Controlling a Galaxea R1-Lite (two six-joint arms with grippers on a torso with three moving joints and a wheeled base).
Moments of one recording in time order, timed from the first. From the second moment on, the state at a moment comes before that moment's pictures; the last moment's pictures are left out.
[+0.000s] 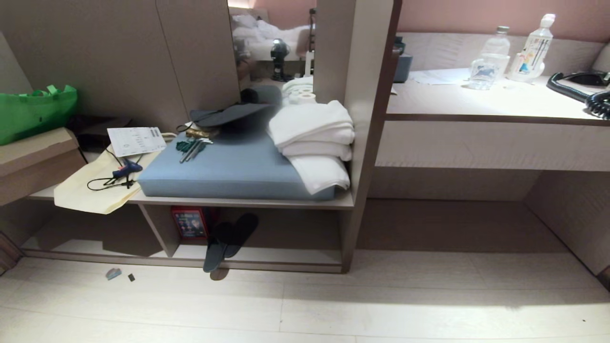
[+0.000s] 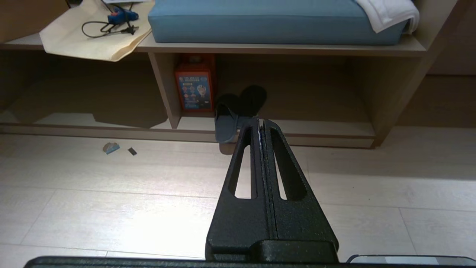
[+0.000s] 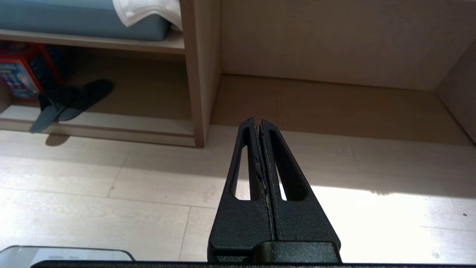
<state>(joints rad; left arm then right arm) 0.01 0.00 0.00 0.00 0.00 -0.01 0.00 0.00 0.00 0.00 0.00 -0.01</state>
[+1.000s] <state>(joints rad) 0.01 0.00 0.00 -0.01 0.00 0.00 0.00 0.00 0.00 0.00 0.00 -0.01</state>
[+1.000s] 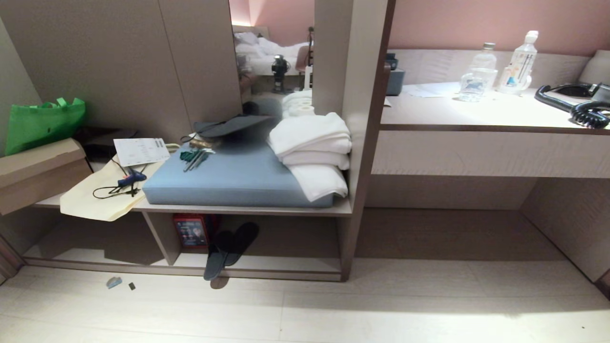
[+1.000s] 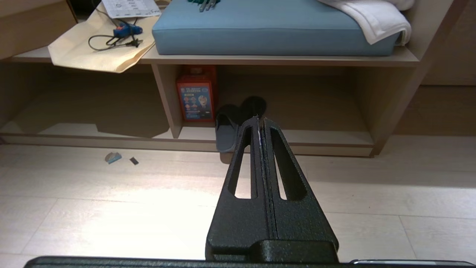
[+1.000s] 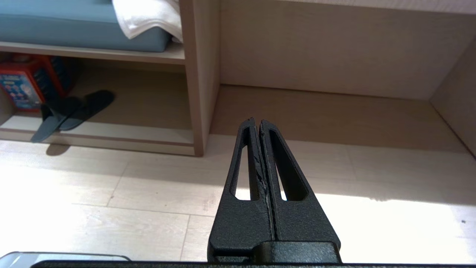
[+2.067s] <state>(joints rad) 0.01 0.00 0.00 -0.01 0.00 -0.01 0.00 0.00 0.00 0.00 0.00 -0.01</state>
